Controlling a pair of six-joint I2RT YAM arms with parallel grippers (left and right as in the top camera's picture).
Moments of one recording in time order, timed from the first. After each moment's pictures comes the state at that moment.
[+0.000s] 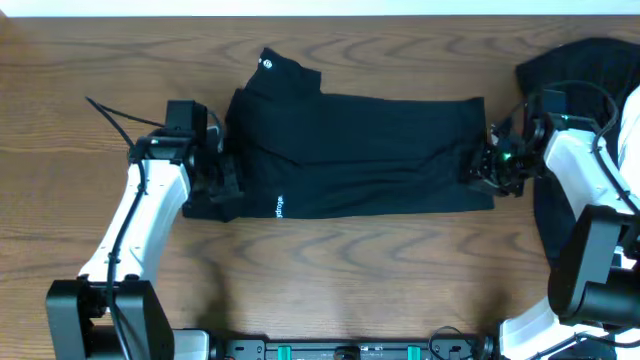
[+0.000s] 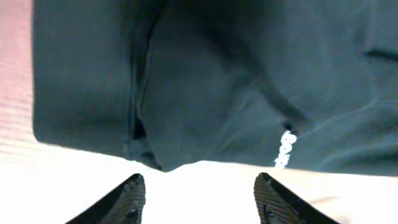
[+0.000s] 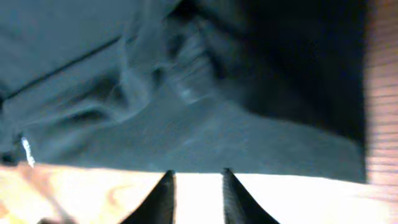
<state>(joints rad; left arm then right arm) -0.03 1.55 1.05 -0.91 0.15 -0.25 -0.15 1.79 1.19 -0.97 -0.45 0.17</state>
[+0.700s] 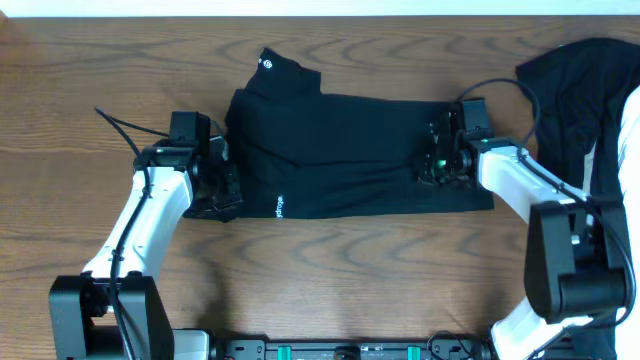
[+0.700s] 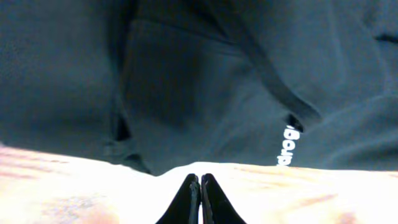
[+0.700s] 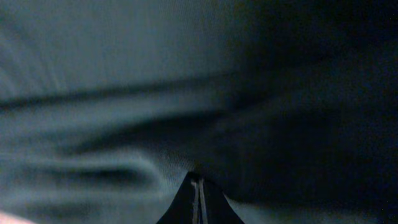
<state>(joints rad) -0.03 1.55 0.99 -0.85 0.20 -0.24 0.14 1.83 1.02 -0.44 -0.34 0.37</state>
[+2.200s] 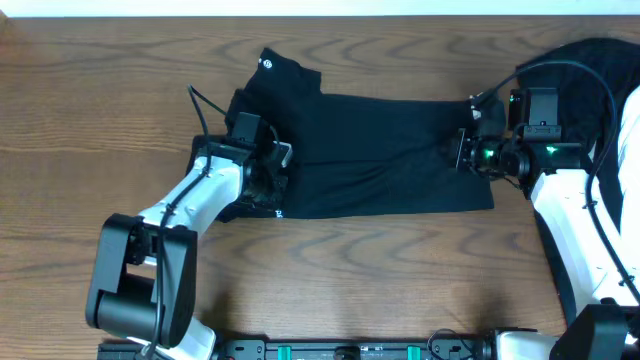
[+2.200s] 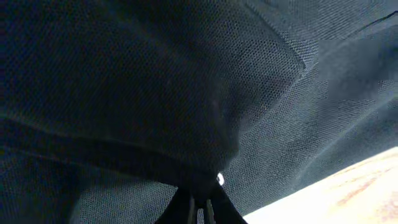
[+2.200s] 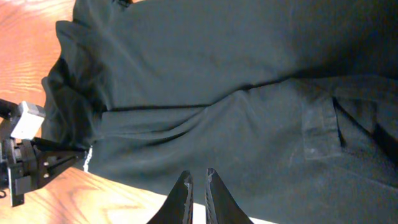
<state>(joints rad) -0.25 1.74 1.00 -0.66 0.23 0.02 0.00 1.47 1.06 -0.64 -0.48 0.24</state>
